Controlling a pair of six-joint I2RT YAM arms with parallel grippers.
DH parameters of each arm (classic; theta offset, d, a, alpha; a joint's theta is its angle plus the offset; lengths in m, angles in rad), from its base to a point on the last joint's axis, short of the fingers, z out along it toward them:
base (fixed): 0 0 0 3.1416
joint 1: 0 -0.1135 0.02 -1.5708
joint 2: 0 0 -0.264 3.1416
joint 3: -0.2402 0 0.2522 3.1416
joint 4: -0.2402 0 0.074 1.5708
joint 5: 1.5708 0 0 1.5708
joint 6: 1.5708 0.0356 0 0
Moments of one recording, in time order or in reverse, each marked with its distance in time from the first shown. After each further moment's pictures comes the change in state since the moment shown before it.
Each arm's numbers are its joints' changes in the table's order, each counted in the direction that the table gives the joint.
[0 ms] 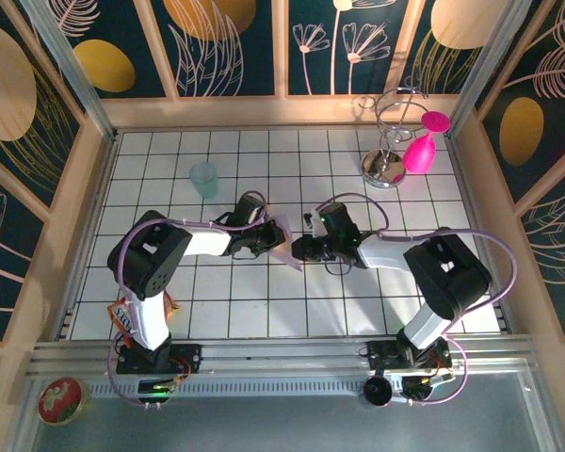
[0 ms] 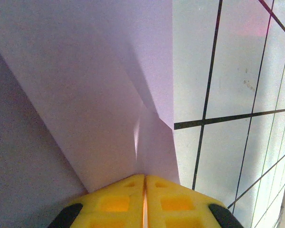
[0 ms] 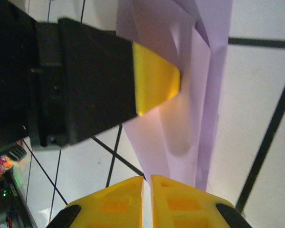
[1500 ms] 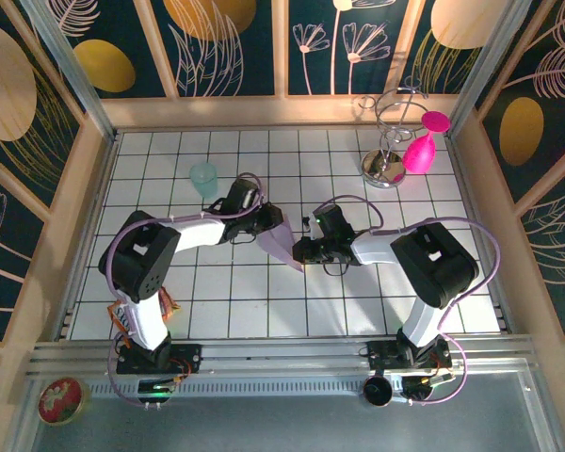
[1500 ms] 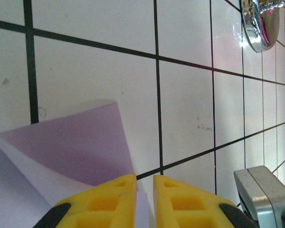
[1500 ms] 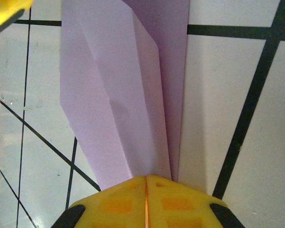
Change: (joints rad) left arm -0.054 0.039 -0.096 -0.033 -0.042 0.140; right arm 0.000 -0.095 -0.026 -0.027 0.051 -0.029
